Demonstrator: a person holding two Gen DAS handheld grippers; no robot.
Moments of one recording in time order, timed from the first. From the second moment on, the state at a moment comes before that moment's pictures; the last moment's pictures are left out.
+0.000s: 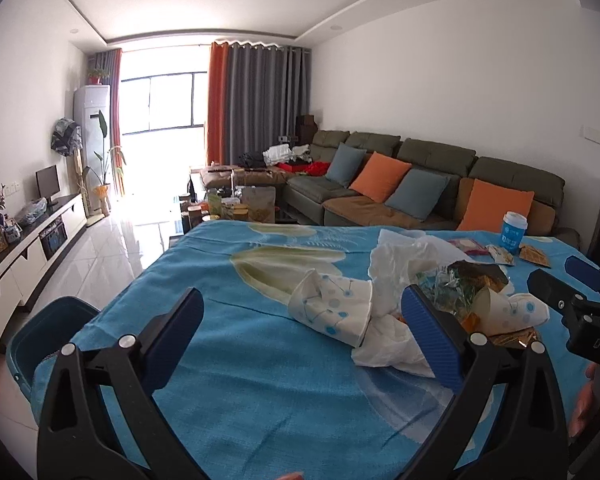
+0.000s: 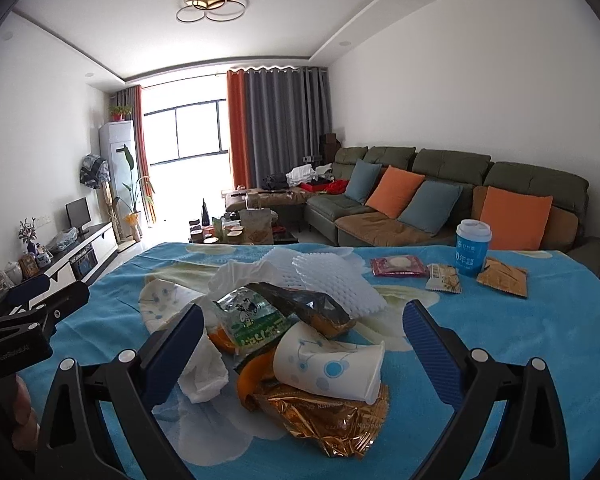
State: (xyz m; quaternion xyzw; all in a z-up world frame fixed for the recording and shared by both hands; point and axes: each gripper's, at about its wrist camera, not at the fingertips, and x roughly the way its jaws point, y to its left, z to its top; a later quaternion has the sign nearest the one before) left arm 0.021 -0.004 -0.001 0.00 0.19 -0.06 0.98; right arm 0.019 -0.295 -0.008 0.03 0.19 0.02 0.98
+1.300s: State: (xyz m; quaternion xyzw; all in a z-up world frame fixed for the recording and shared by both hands) left arm 0.129 -0.003 -0.068 -0.08 0.42 -0.16 0.89; right arm 0.096 -0.318 -0.024 0.04 0.31 0.10 0.94
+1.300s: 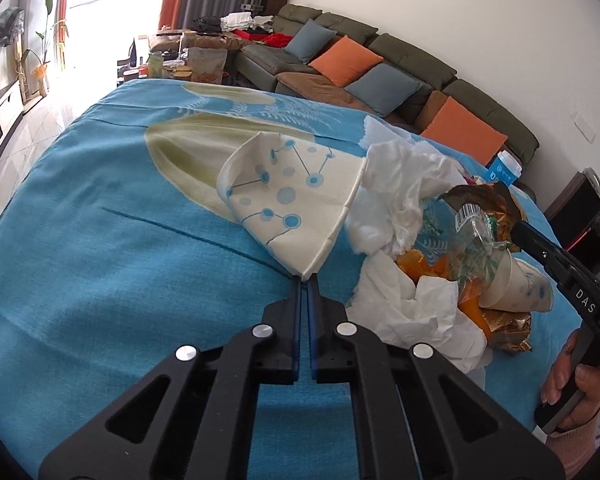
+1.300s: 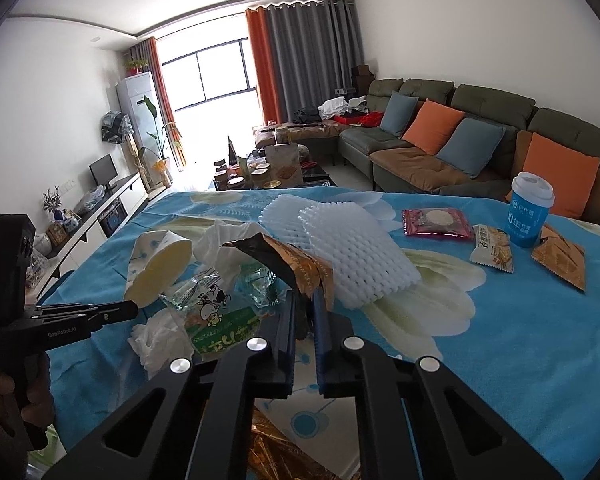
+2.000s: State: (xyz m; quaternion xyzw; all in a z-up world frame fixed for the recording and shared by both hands) left arm 0.065 0.065 -0.037 -0.08 0.37 -0.13 0.91; right arm 0.068 -0.277 0.012 0.05 0.26 0.19 0.94
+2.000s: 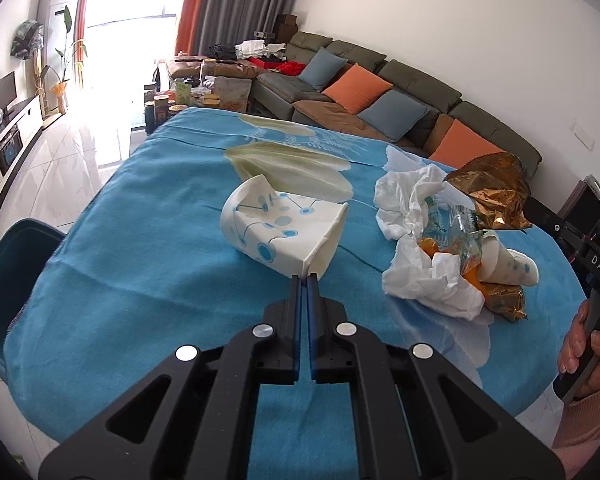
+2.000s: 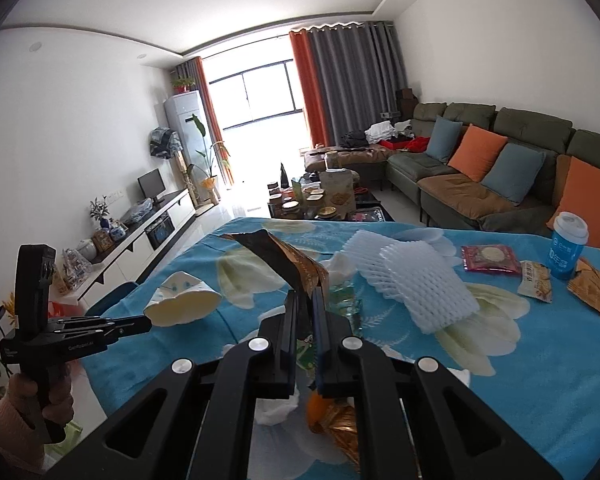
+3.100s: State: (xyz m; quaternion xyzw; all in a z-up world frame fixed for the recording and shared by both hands) left arm 0.034 0.142 -0.047 -0.10 0.35 -0.05 0.93; right arm 0.091 -0.148 -0.018 0.01 0.32 0.33 0.89
